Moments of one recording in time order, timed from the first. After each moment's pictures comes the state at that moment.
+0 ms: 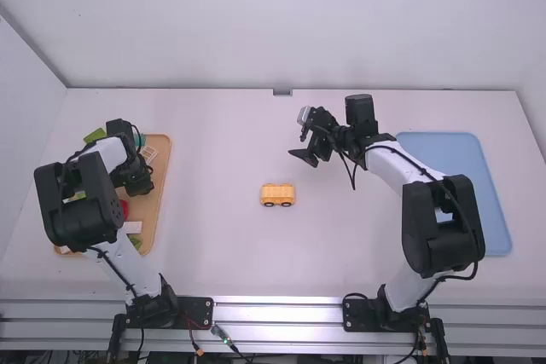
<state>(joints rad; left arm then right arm) 0.39 1.92 1.16 -0.65 -0.12 -1.69 0.22 1.78 1.09 -0.06 -0.79 -0.79</state>
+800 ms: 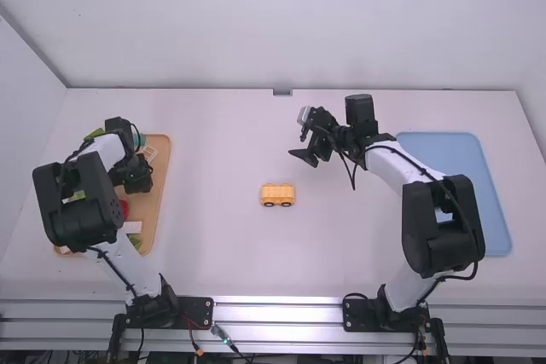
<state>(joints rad) 0.40 1.92 1.22 -0.75 -0.06 -1.59 0.22 1.78 1.09 -0.06 -0.79 -0.79</state>
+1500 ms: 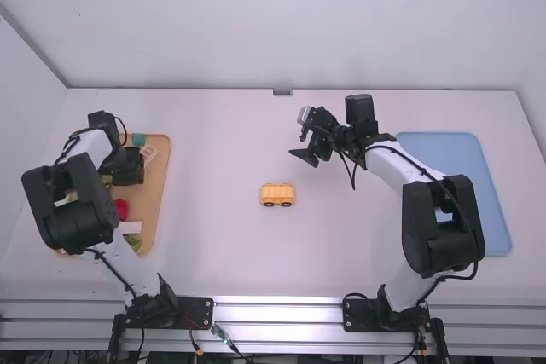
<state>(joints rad) 0.47 1.92 1.28 -0.79 0.05 -1.26 0.22 1.78 1.09 -0.06 -0.77 -0.79</state>
